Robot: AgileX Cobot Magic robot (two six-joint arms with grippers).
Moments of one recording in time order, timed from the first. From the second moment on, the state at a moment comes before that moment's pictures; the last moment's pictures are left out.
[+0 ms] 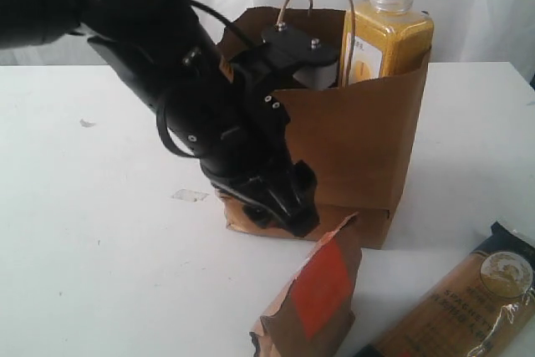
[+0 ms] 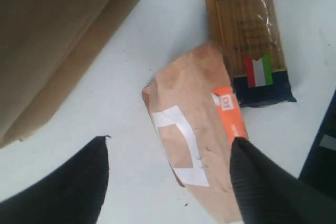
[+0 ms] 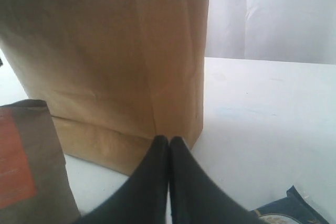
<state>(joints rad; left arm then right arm) -0.90 1.58 -1.38 -0.28 0.97 0.33 0.38 0.01 0.00 -0.08 0.18 0.15</state>
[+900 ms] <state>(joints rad) -1.04 1.60 -1.38 -0.17 1.01 0.19 0.38 0.01 0.00 -0.08 0.18 0.15</state>
